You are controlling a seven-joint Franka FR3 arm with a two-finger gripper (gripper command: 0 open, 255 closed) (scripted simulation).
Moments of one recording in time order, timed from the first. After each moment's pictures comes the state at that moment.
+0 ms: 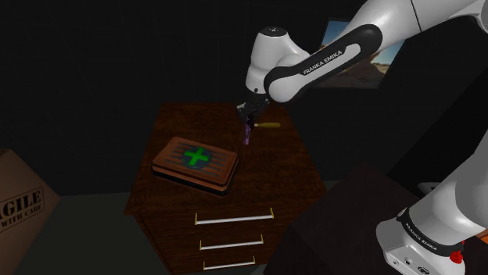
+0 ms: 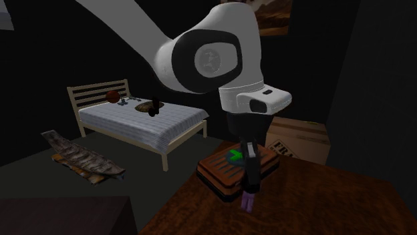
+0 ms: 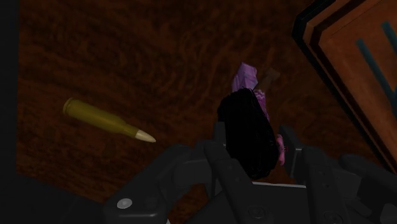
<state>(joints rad) 0.00 0.28 0.29 -2.08 -0.28 2.50 0.59</state>
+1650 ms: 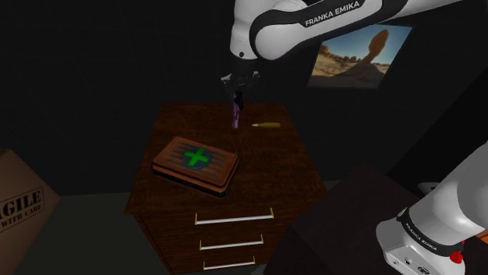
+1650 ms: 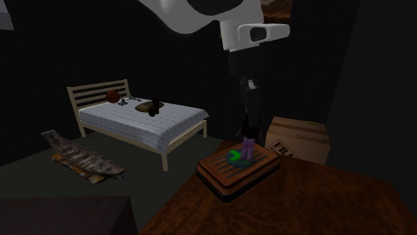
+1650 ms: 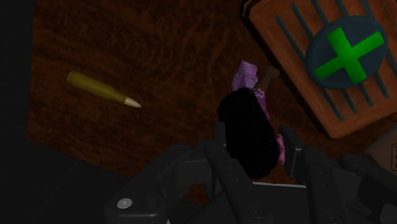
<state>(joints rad) 0.05 0.21 0.36 -1.85 -0.23 2.21 0.62</state>
